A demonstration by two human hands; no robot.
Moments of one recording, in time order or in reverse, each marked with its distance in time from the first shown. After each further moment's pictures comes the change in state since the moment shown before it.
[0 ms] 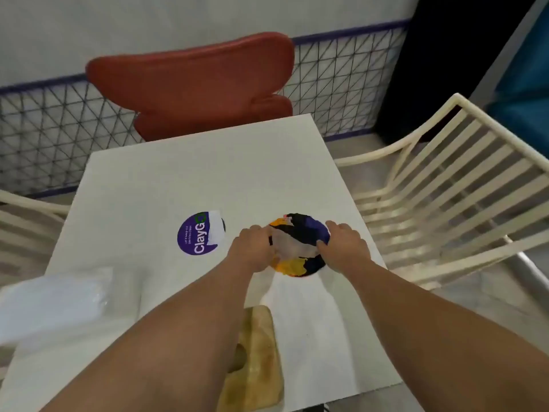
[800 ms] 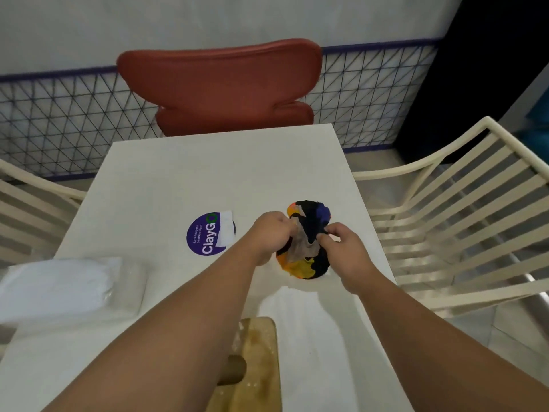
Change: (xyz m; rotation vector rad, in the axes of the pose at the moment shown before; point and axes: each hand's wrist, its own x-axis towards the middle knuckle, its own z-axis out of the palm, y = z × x) left_hand -0.008 0.033 -0.055 -0.932 0.015 -0.243; right_hand -0.012 -0.036 -0.021 0.962 -0.044 0.072
